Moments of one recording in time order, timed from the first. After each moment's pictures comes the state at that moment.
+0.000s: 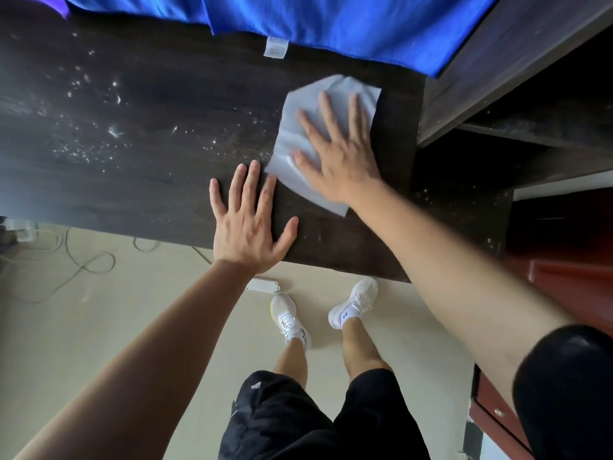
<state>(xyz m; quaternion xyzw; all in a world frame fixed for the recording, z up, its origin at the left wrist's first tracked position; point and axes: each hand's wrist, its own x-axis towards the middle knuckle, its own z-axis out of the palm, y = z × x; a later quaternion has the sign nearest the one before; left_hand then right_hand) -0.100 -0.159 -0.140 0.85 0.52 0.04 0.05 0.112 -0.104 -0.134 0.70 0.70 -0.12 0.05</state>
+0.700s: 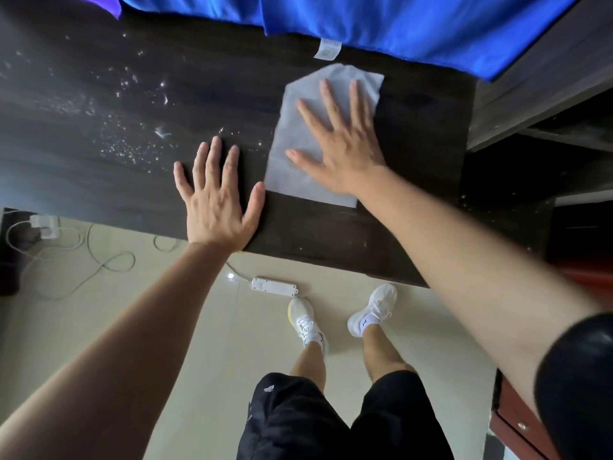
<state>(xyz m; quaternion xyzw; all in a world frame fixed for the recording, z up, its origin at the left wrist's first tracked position) -0.186 -0.096 -0.138 0.79 0.61 0.06 0.08 0.055 -0.060 -0.134 0.69 0.72 -0.12 0.07</state>
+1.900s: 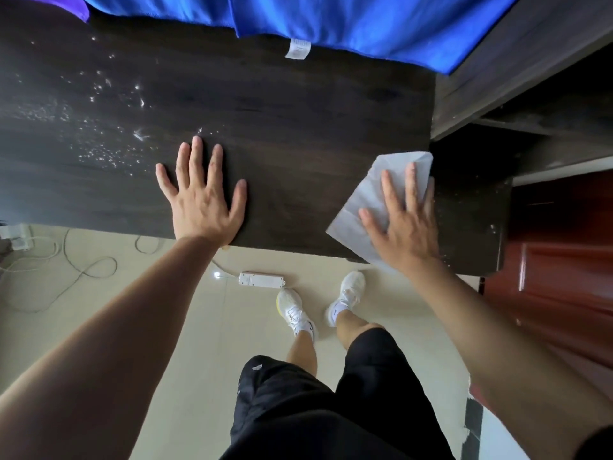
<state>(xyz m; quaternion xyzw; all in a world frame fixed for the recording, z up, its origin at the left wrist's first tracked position) -0.184 -0.095 -0.137 0.79 0.61 0.04 0.08 0.118 -0.240 -0.126 0.83 0.55 -0.12 0.02</state>
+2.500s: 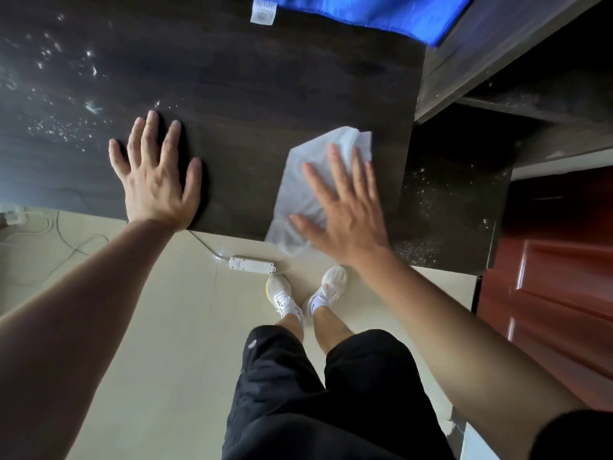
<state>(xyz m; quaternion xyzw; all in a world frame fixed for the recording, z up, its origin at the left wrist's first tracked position) -0.188 -0.096 -0.145 0.79 0.61 0.08 0.06 0.097 -0.224 -0.141 0.71 0.70 -0.09 -0.04</state>
